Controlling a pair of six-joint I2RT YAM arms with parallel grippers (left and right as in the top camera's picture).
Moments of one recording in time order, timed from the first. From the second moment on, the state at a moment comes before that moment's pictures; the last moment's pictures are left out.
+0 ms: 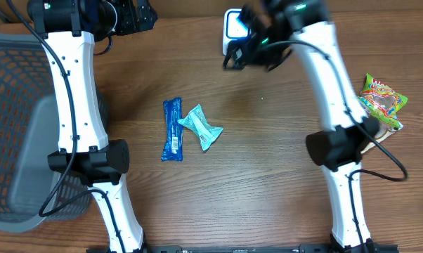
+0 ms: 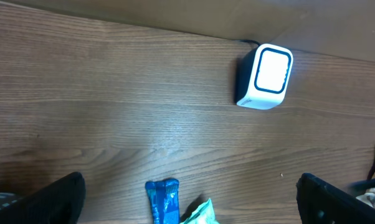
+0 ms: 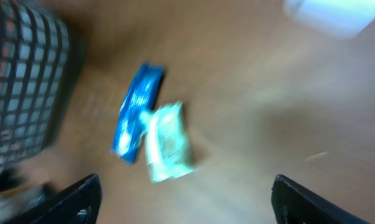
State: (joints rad) left arm 0.05 2.23 2.78 -1.49 0.27 -0.16; right arm 0.31 2.45 2.87 -1.63 -0.49 -0.02
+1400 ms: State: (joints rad) left arm 0.05 2.23 2.78 -1.49 0.27 -0.16; right arm 0.64 2.45 2.07 -0.98 -0.37 -0.04
